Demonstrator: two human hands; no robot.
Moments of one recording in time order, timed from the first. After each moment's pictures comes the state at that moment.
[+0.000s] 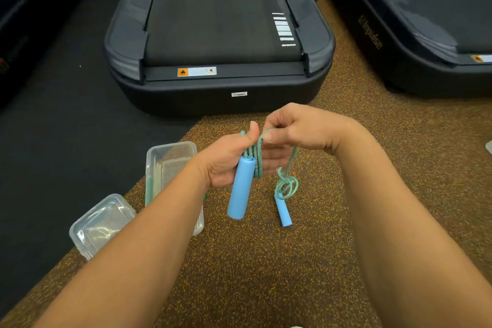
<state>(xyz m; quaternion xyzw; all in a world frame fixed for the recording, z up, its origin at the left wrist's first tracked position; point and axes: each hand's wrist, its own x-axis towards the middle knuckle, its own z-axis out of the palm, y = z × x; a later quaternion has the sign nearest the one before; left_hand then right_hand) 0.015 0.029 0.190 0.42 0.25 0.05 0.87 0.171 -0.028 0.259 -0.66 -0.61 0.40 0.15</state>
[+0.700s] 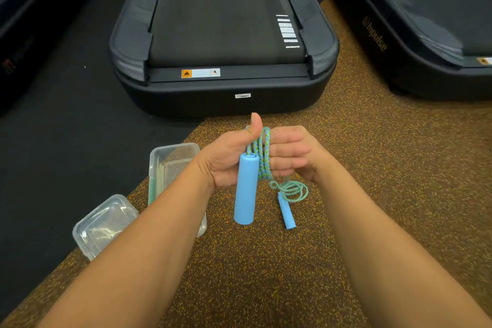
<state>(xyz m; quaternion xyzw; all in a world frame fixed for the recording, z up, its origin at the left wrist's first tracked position) 0.010 0.025 0.213 0.37 0.13 0.05 0.92 0.166 -0.031 0.181 -0.58 -0.37 0.54 0.48</state>
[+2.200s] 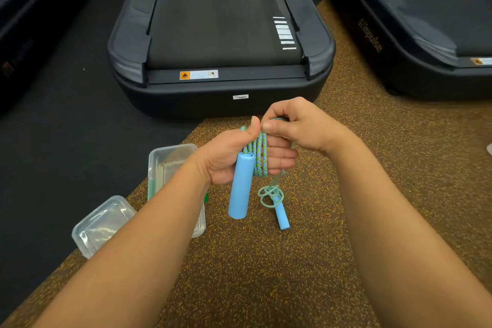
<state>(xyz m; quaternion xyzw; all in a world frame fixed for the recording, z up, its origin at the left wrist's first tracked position) 0.011 0.028 0.213 0.42 0.22 0.04 0.88 0.175 -0.022 0.240 -0.64 -0.61 0.34 0.31</state>
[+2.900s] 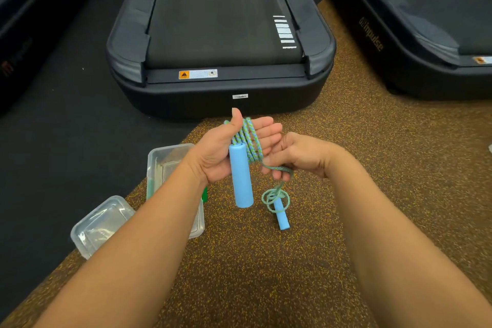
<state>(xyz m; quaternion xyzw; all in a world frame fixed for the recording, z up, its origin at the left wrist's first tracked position) 0.011 0.037 0.200 0.35 0.20 0.17 0.90 0.179 -0.036 0.196 -0.62 -0.47 0.59 0.23</state>
